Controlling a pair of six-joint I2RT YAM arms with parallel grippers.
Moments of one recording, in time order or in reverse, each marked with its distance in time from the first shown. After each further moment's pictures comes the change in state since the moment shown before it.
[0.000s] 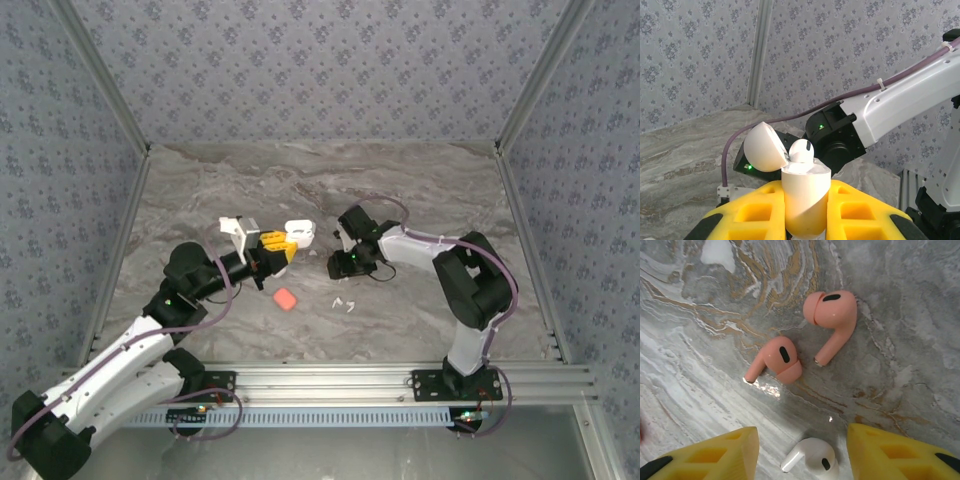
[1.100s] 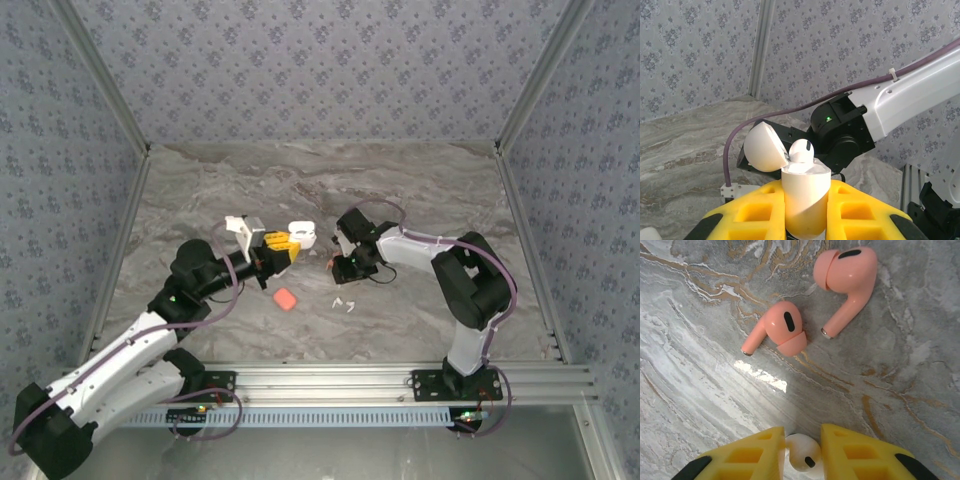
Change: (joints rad) left arm 0.000 0.042 0.000 0.000 0.000 0.000; right arm 0.014 0.004 0.000 -0.055 -0.002 -0.055
